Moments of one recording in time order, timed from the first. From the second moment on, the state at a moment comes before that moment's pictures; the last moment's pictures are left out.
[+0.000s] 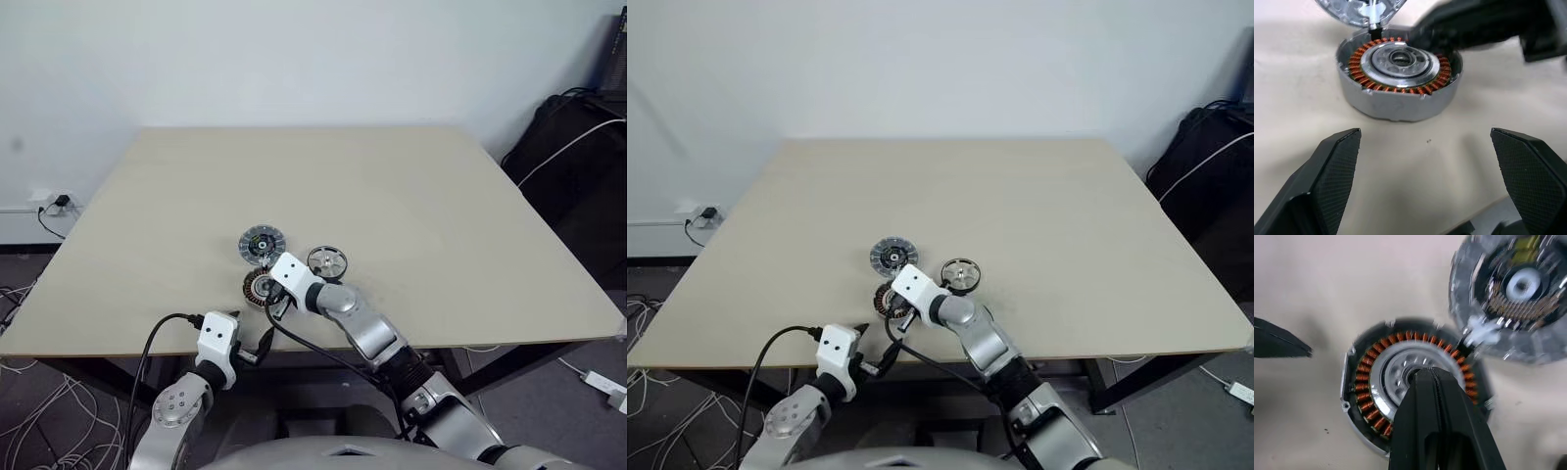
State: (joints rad) left arm 0.40 0.23 -0.15 -0.20 -0.12 0.12 -0.36; right arm -0.36 -0.06 0.50 0.20 -0.15 0.37 0.53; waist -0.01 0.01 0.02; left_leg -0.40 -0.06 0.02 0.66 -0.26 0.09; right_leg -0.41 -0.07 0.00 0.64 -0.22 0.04
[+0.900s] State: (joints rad) left arm 0.48 0.27 -0.15 -0.40 -0.07 0.22 -0.32; right arm -0.52 -0.19 0.70 0.23 -0.25 0.28 0.84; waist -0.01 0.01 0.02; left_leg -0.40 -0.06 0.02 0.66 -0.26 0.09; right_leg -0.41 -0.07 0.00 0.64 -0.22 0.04
